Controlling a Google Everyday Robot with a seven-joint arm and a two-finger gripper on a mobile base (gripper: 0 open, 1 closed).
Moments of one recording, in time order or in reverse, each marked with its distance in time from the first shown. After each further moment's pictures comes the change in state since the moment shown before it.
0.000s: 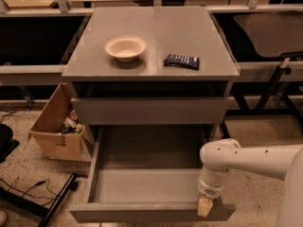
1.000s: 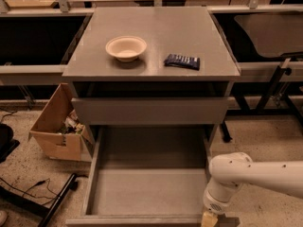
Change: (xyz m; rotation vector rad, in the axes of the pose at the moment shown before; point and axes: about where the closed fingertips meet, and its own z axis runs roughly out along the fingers) arm 0.017 0.046 0.010 -0.047 -0.055 0.089
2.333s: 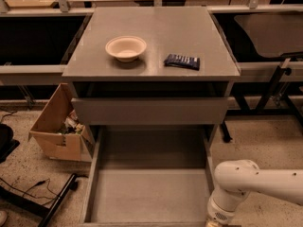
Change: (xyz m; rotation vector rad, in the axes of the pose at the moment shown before) arm 0.023 0.029 0.004 -0.047 0.003 0.031
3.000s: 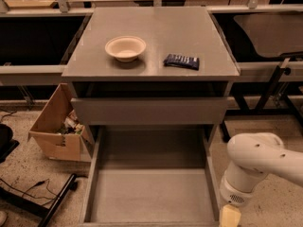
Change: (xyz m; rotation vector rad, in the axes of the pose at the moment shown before) arm 0.001 0.025 -0.114 0.052 0.027 -0.055
